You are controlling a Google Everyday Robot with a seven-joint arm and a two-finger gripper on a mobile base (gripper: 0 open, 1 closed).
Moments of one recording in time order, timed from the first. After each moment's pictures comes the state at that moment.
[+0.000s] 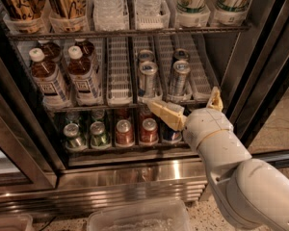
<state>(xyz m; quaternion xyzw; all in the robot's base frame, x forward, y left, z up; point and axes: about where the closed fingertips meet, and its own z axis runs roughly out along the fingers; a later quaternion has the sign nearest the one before) 0.521 -0.108 0.887 -0.08 0.70 0.11 0.70</state>
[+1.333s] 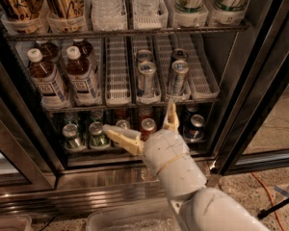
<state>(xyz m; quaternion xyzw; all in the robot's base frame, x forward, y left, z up) 0.487 -0.008 0.865 -0.15 0.64 0.18 0.74</state>
